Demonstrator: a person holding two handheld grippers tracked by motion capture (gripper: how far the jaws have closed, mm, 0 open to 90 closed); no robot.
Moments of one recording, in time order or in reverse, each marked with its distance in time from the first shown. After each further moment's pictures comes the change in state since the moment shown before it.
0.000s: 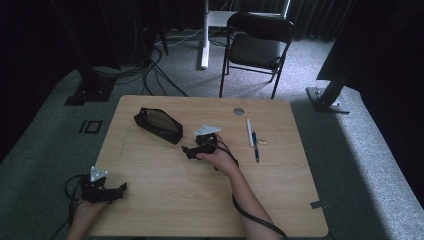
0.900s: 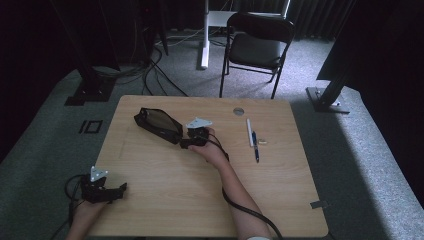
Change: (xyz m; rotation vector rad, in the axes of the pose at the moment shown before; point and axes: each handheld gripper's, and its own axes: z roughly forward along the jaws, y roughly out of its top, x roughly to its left) left arm 0.000 0.000 0.000 -0.001 -0.002 0.002; right arm -0.001 0.022 0.029 -0.055 -0.031 -0.027
